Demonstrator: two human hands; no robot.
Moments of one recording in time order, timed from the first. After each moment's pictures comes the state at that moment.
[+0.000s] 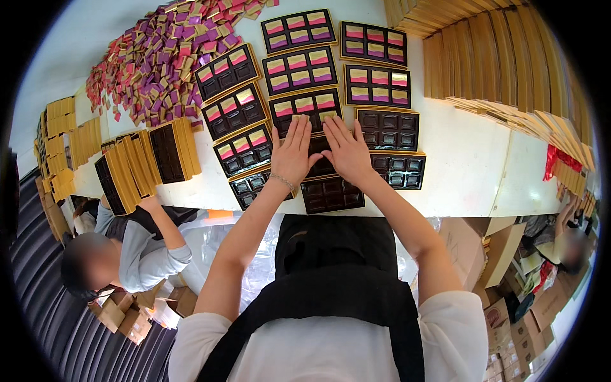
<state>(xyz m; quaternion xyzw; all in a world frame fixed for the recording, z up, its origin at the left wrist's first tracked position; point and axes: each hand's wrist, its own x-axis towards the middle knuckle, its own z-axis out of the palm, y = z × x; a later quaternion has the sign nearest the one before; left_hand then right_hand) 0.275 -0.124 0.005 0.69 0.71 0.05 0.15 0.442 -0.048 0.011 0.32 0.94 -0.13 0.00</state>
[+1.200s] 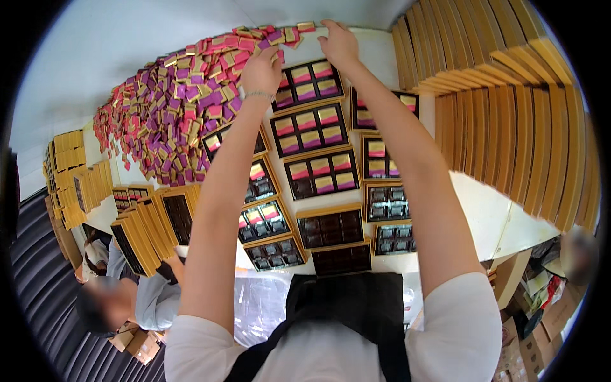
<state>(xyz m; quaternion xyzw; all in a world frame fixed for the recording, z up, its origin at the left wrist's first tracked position) 0.115 0.192 0.019 0.55 0.79 0.22 0.14 0.271 0.317 -0.026 0.49 0.79 -0.21 -0.30</state>
